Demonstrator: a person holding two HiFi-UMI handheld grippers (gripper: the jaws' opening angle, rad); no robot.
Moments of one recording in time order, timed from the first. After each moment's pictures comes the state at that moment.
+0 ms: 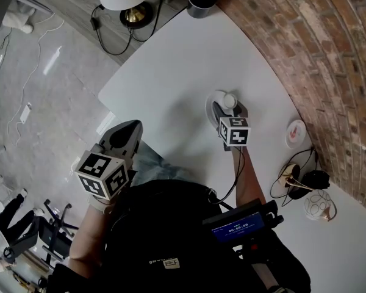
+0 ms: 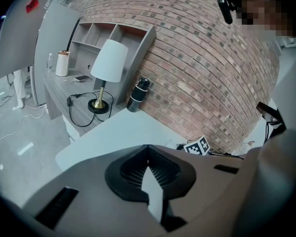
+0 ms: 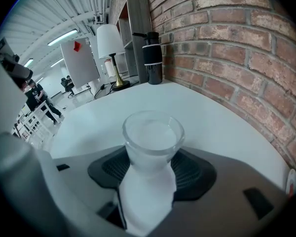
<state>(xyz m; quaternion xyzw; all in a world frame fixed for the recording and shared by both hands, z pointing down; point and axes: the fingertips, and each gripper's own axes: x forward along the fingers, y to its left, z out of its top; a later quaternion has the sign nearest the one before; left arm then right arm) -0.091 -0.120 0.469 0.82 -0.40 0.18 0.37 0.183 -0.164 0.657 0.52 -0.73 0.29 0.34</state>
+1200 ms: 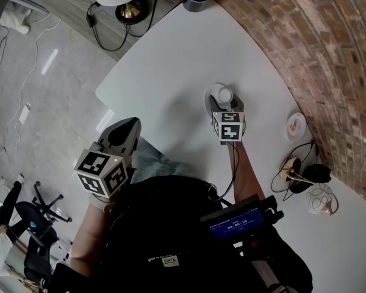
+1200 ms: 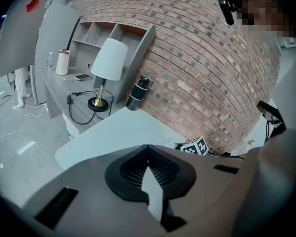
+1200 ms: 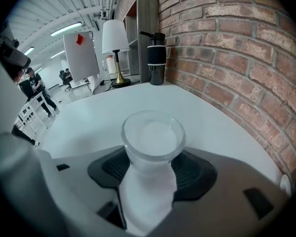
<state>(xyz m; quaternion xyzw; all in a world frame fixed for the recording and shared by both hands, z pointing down) -0.088 -0.112 0.473 0.82 -0.40 0.18 0.38 0.178 -0.164 0.660 0.54 -0.72 0.25 0.36</state>
